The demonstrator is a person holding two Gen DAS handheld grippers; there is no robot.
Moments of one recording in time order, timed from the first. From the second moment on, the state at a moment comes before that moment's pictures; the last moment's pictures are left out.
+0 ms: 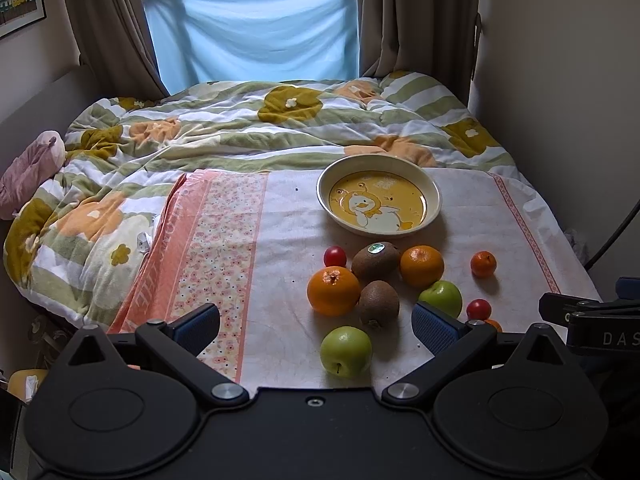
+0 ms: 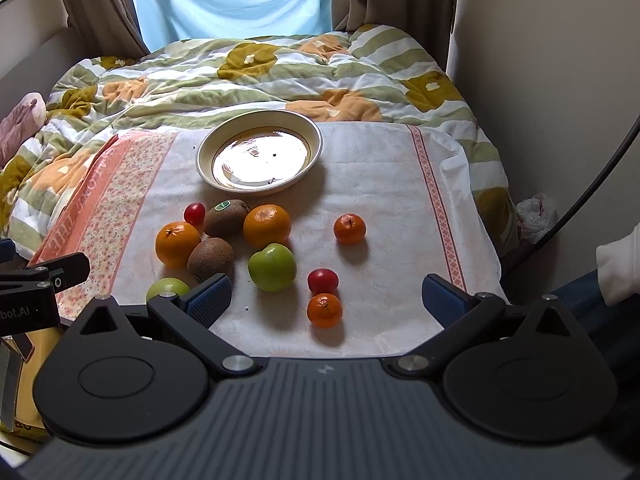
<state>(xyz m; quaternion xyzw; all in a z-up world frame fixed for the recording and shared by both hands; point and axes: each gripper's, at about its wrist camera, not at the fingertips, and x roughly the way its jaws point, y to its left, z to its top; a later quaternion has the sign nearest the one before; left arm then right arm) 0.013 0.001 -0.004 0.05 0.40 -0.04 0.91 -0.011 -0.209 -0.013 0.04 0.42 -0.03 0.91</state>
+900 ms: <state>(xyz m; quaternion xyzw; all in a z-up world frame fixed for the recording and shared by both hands) 0.008 0.001 0.010 0.05 0.39 -0.04 0.92 -0.017 -0.206 0.001 0.04 0.41 -0.03 0.91</state>
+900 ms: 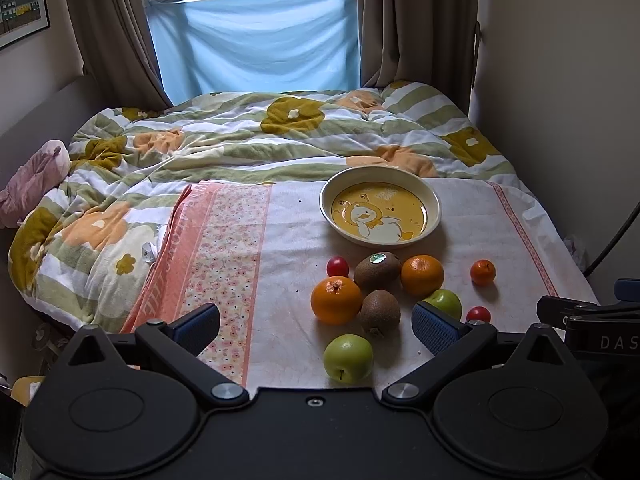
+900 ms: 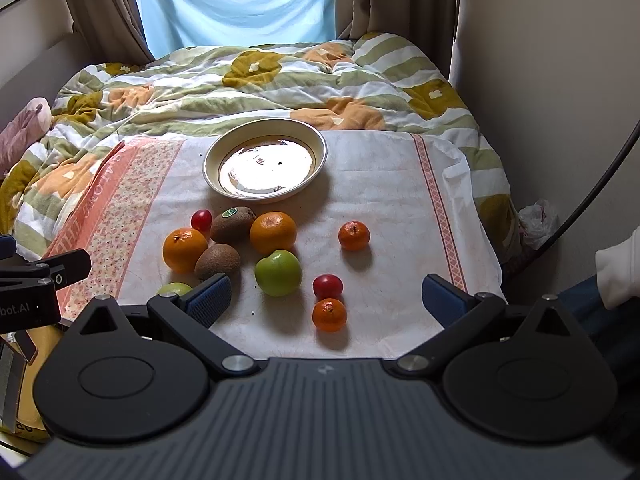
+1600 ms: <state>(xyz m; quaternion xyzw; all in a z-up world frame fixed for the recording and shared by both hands) 0.032 0.007 -0.039 0.06 0.43 -0.10 0.90 -0.004 -0.202 -0.037 0.03 0.42 -0.03 0.91</state>
